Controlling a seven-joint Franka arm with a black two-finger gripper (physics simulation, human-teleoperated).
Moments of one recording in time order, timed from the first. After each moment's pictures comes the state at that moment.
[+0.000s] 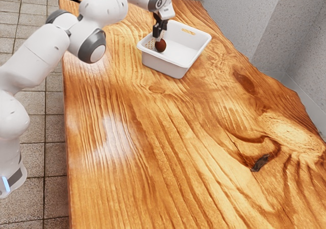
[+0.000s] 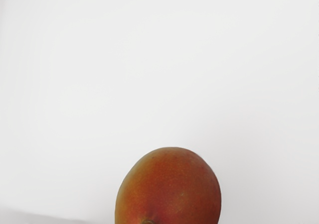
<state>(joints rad) 0.55 0.81 0.23 -0.81 -0.20 1.96 1.37</state>
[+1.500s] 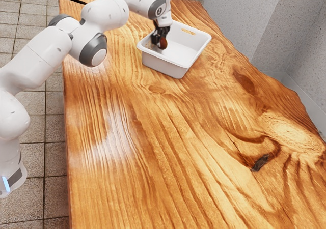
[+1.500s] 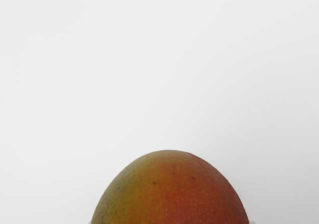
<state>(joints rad) 0.57 0.87 0.21 -0.81 -0.21 2.00 1.51</state>
